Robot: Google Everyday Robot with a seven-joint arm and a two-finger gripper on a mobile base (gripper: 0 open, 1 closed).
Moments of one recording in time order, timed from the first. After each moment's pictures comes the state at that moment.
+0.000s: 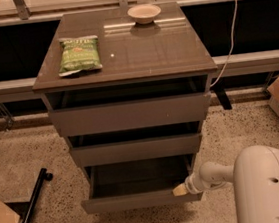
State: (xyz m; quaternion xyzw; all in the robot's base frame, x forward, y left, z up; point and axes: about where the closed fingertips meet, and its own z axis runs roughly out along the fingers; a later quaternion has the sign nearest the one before) arm 0.581 -0.177 0.204 -0.18 0.95 0.19 0.16
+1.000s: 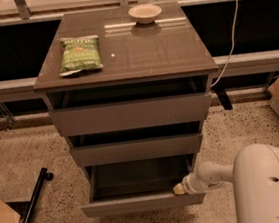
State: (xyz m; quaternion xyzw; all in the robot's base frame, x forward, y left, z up) arm 0.581 -0.177 0.212 -0.18 0.95 0.19 0.16
